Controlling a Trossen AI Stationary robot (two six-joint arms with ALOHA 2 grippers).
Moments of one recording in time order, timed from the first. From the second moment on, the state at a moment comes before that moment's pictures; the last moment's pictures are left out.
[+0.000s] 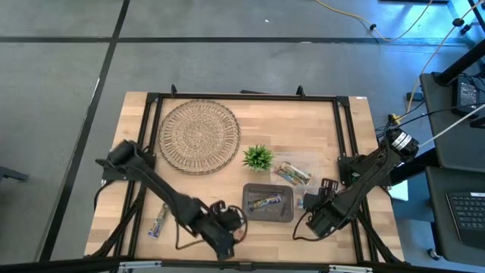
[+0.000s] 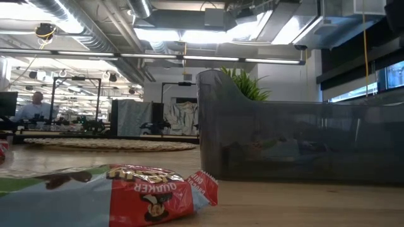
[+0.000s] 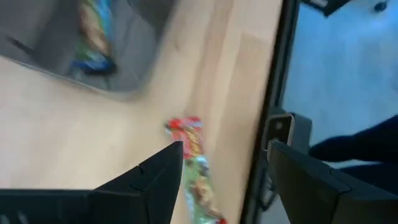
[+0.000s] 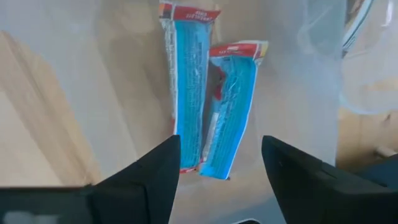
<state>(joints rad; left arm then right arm) -0.63 1.93 1.62 -0.69 -0.24 -0.91 0.80 1.61 1.11 -1.22 0.11 1.04</state>
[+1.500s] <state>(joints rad) -0.71 2.24 1.68 -0.77 -0.25 -1.00 0.80 1.61 1.11 -1.22 0.22 1.01</state>
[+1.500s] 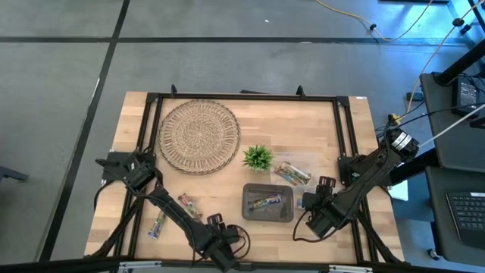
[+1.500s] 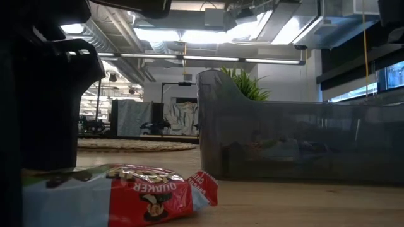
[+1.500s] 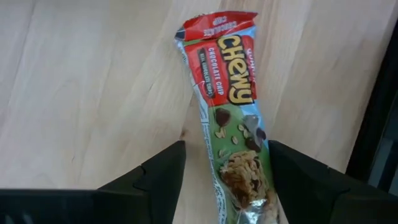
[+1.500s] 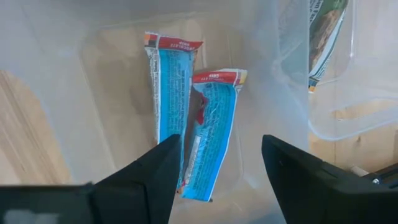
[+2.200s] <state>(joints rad) -0.71 2.14 1.67 -0.84 -0.29 -0.90 0.81 1.61 1.17 -1.23 0.37 0.95</state>
